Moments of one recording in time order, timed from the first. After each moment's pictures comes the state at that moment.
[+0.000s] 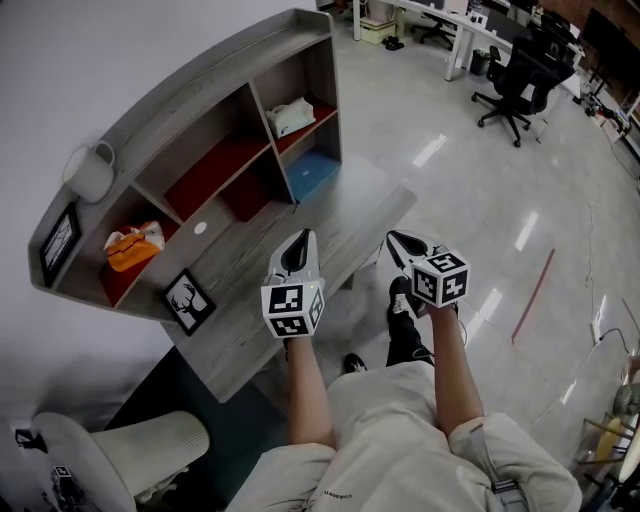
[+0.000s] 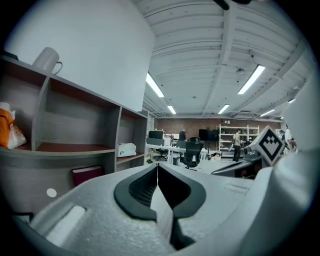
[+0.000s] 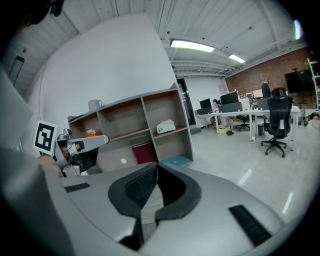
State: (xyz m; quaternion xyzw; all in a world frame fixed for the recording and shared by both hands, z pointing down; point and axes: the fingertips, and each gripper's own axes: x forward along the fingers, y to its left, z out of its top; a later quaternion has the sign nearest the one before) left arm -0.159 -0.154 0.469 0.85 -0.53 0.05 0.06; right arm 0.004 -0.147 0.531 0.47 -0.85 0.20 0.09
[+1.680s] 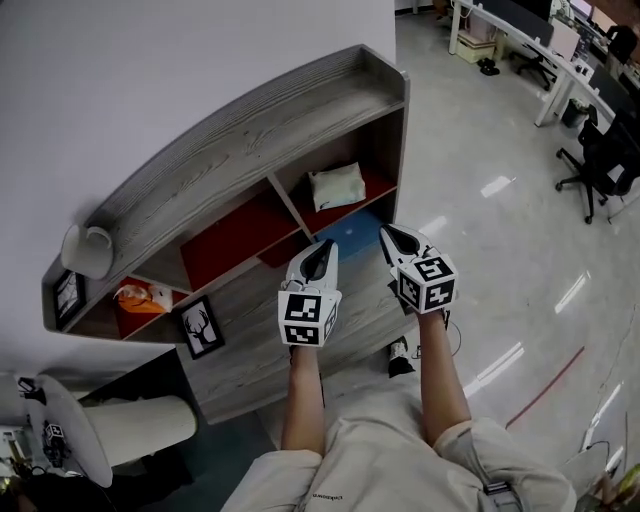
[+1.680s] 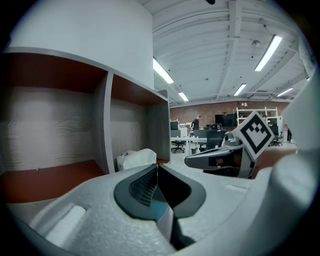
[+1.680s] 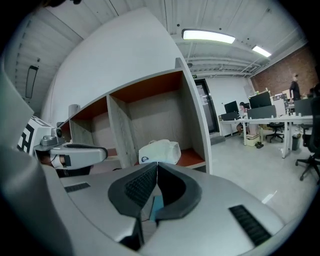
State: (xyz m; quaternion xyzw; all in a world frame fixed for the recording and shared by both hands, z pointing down) left arm -0.149 -0.406 0.467 0.79 -0.60 0.12 0.05; right arm -0.060 -0.461 0.501 0.36 -0.92 0.15 0.07
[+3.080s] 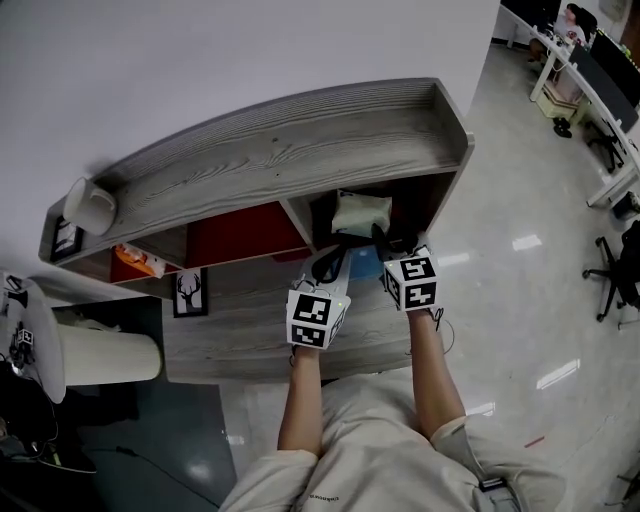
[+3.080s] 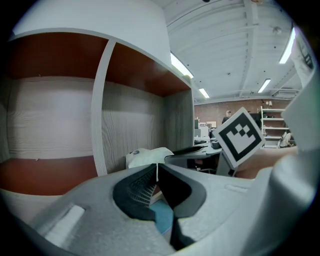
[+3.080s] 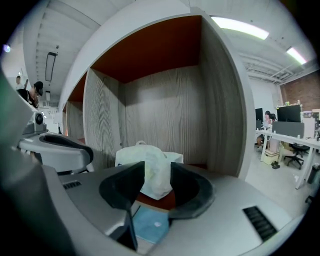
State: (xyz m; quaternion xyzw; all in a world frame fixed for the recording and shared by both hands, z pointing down) left arm -0.163 -0.475 0.487 0.71 -0.69 0.11 0.08; right arm -0.130 -0.566 0.513 0.27 -0.95 0.07 0.13
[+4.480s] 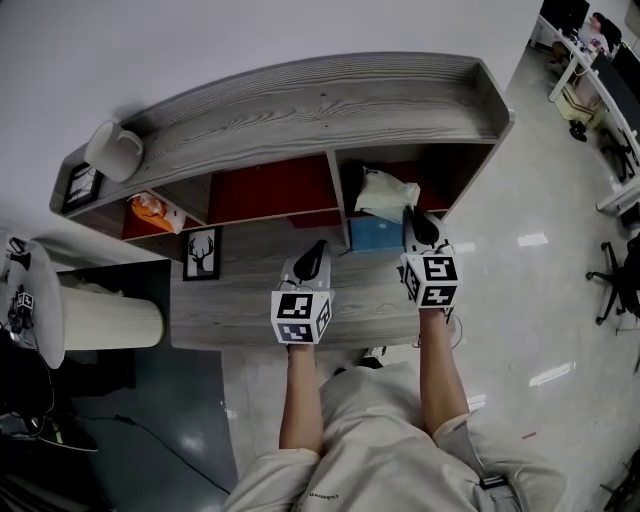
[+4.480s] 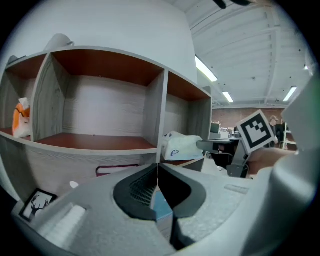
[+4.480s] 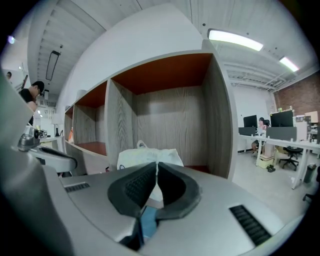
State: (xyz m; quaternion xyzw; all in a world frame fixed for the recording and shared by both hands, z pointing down) left arm -0.220 -0.370 0.505 0.63 -0.76 0.06 0.13; right arm -0.117 -0.517 0.494 0.30 -0.95 0.05 0.10
